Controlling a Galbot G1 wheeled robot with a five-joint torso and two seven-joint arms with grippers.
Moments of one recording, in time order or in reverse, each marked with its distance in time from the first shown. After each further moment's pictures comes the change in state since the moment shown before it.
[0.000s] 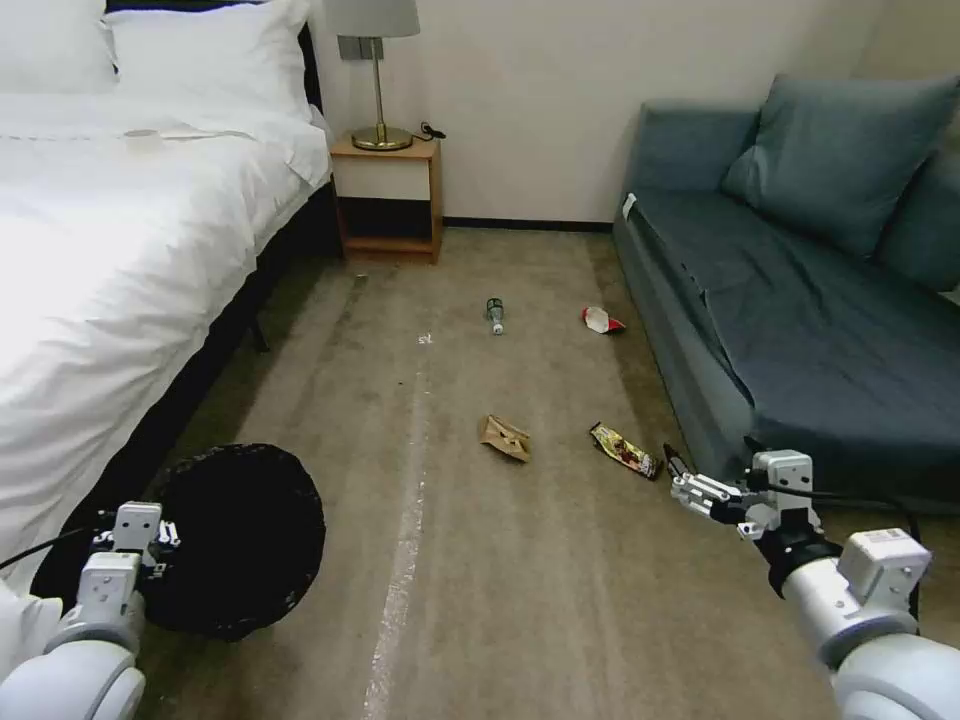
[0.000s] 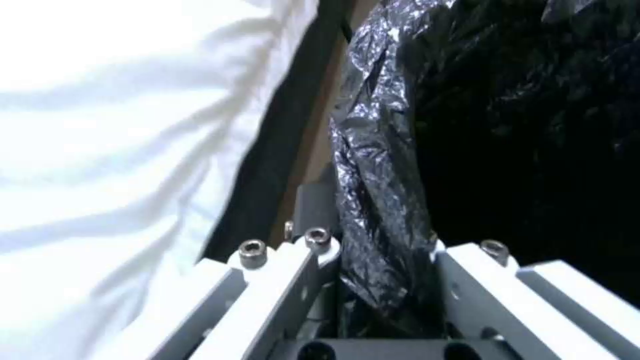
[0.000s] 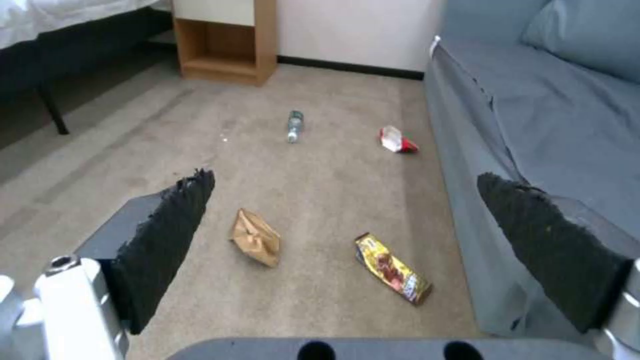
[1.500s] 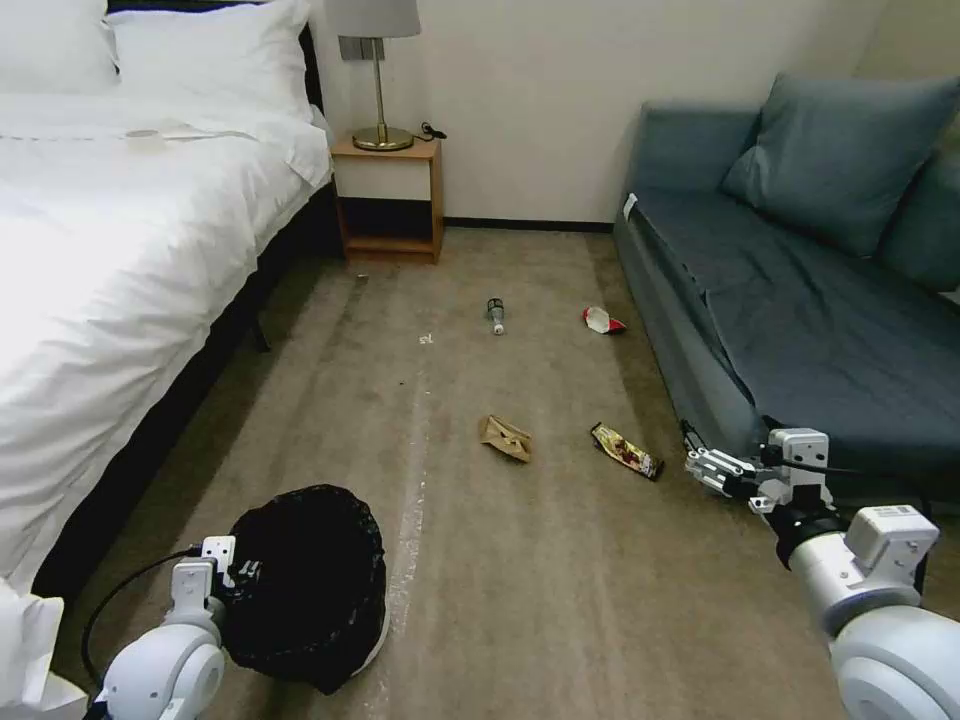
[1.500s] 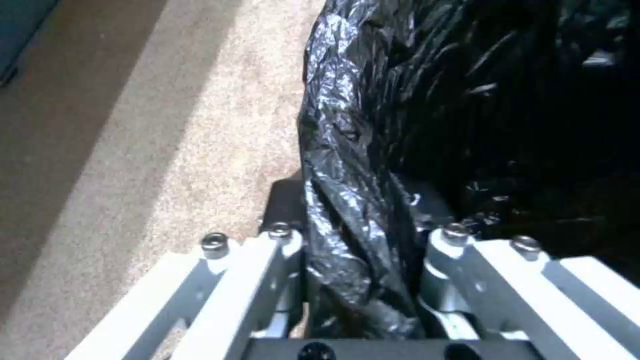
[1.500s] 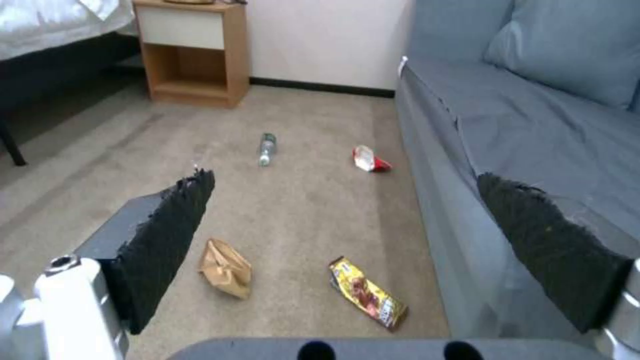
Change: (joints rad) left arm -0.215 -0.048 0.267 0.248 -0.236 0.138 -0.032; right arm 0.100 -0.010 0.001 -0.045 0.038 -0.006 0.052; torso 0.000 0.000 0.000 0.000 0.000
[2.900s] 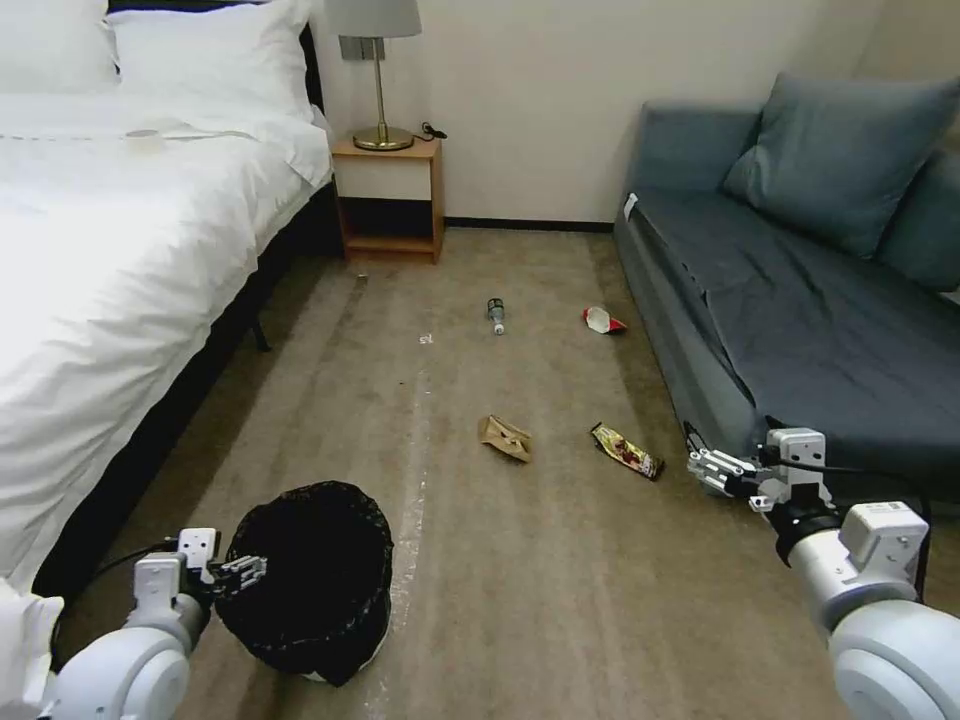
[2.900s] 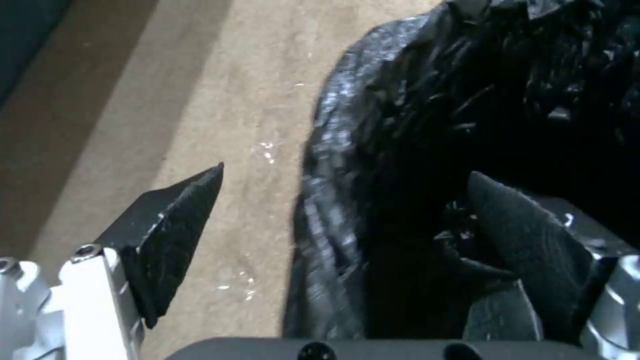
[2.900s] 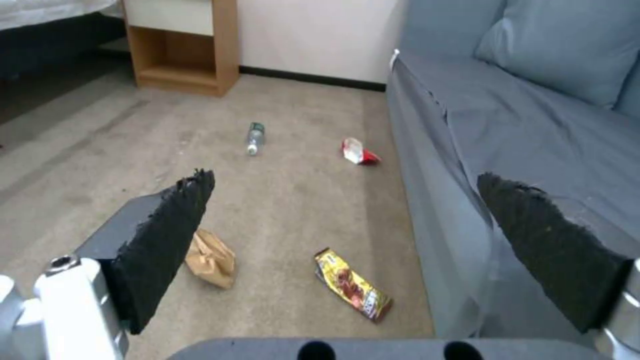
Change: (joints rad) left arm 0.030 0.045 -0.029 -0.090 -0.106 0.024 -0.009; right arm -0.002 0.005 -0.003 -0.028 -0.037 -0.008 -0.010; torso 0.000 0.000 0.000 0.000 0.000
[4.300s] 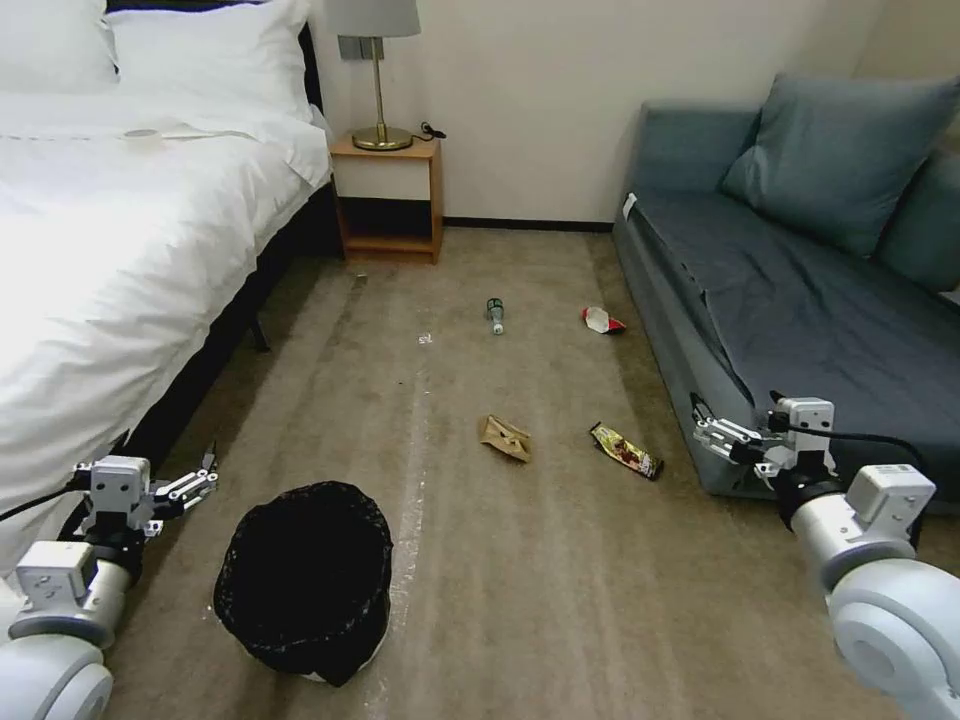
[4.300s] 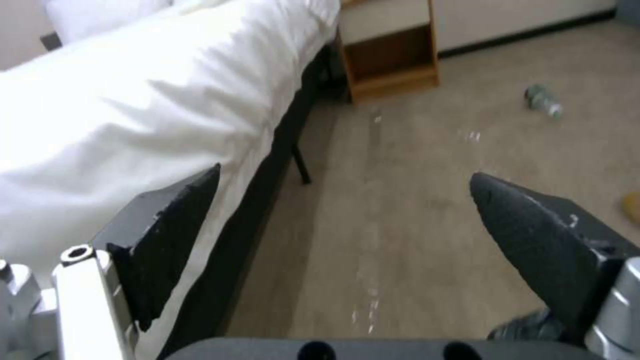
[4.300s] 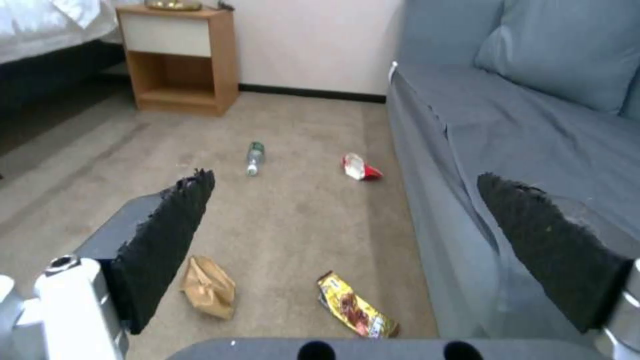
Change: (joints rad) left arm 0.224 0.048 -0.310 -0.223 0.177 -0.389 0.132; right arm 0.134 -0.047 -0.017 -0.064 0.102 -0.008 0.009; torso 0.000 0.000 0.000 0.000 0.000
